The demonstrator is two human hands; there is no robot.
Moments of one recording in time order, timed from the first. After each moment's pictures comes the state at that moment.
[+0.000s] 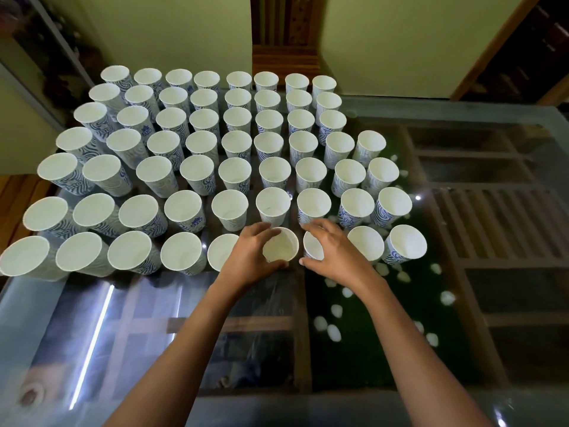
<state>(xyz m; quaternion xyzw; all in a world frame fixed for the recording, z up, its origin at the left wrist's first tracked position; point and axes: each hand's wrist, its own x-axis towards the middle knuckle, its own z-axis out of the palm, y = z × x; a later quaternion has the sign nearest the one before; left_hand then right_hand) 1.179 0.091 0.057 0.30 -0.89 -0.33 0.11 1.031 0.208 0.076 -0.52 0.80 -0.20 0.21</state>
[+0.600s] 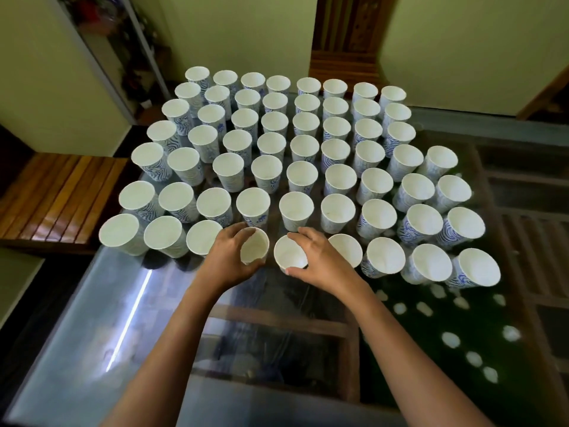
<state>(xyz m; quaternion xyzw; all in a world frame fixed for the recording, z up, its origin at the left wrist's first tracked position) 1.300 0.030 0.071 0.40 -0.88 -0.25 0.12 1.127 0.127 0.064 -0.60 0.74 -0.17 0.25</state>
